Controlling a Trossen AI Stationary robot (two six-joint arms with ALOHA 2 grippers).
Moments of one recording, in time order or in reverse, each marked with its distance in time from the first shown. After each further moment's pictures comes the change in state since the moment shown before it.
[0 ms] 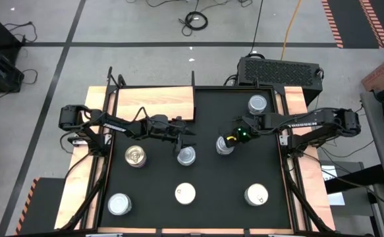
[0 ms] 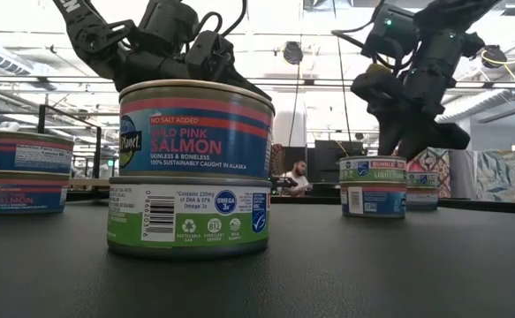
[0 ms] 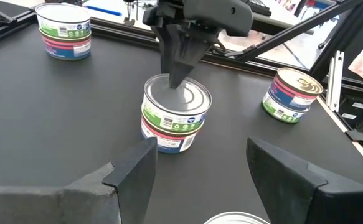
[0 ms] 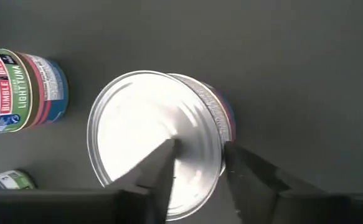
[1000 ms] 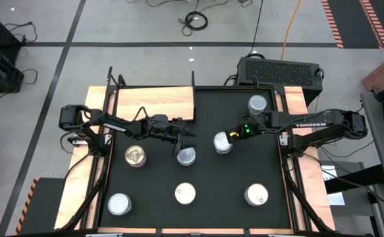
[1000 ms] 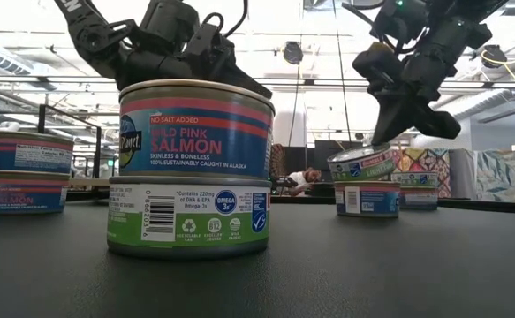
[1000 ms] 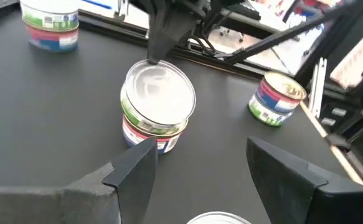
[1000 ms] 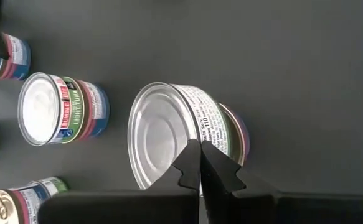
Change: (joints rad) left arm 0.010 0.002 0.011 -0.004 0.047 -0.091; right arm -0.016 -0.119 -0.009 0.067 0.030 -0.028
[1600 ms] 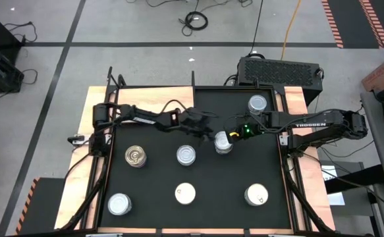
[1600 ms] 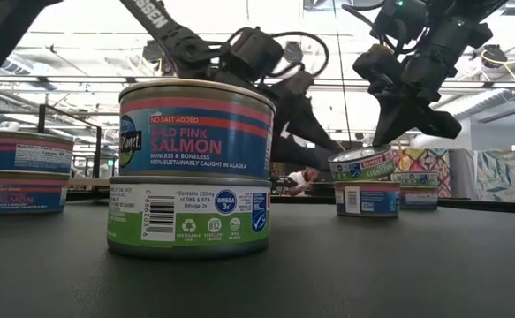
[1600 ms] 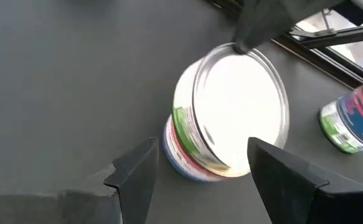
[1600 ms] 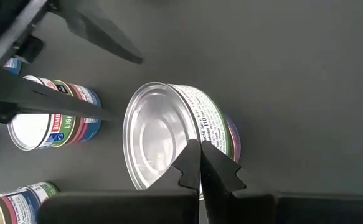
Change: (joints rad) left arm 0.056 0.384 0.536 -0.440 -0.016 -0.103; right arm 0.001 0.000 0.002 -0.010 0.026 -0.004
